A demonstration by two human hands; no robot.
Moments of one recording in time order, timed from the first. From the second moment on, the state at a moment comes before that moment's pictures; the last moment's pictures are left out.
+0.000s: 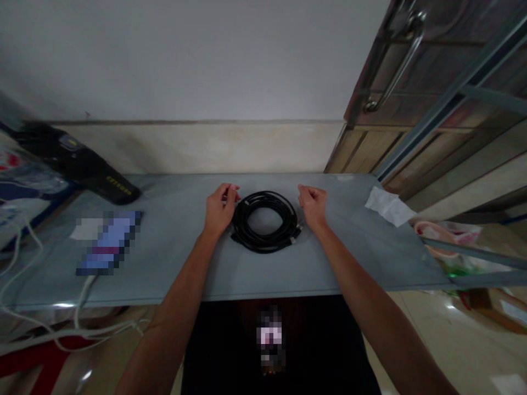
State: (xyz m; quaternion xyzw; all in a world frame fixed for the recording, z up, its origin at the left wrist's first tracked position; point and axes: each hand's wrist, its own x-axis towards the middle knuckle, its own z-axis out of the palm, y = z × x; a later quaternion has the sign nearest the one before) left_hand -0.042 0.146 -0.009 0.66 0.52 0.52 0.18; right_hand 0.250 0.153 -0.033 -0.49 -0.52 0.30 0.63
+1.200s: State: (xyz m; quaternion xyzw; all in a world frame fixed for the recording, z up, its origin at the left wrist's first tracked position) left_hand -0.042 0.145 -0.010 0.68 0.52 0.49 0.17; right_hand 0.249 0.151 -0.029 -0.49 -0.54 0.28 0.62
